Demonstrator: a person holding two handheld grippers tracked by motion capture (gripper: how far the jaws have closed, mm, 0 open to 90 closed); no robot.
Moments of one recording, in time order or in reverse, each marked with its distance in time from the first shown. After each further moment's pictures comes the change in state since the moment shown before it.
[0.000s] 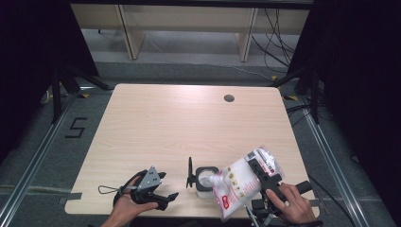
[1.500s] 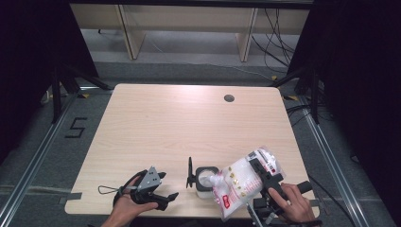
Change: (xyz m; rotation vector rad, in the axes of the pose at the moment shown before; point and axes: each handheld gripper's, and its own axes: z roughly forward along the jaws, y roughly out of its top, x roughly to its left) left arm -0.001 0.000 0.001 -0.023 -0.004 -0.014; right arm -0.001 -0.004 0.001 -0.011 0.015 0.025
